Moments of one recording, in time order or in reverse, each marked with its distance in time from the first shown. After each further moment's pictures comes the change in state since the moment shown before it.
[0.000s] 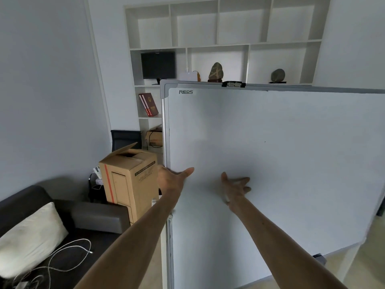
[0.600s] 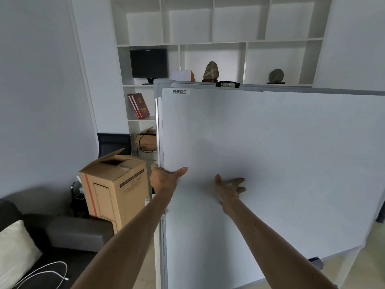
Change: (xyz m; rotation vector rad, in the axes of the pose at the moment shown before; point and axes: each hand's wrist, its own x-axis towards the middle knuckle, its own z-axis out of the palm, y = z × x) left_hand 0.126 -0.004 0.084 0.084 -0.023 -0.002; right_hand 0.127 -0.033 0.046 0.014 0.027 0.027
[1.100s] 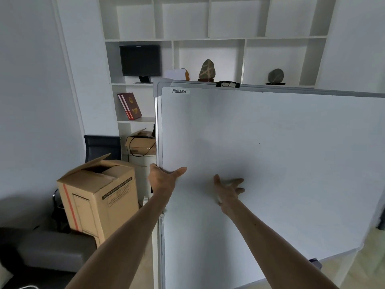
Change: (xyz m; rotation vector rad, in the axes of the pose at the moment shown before) left_hand 0.082 0.022 0.082 -0.022 -0.001 0.008; right_hand 0.121 -0.029 0.021 0.048 -0.046 -0.030
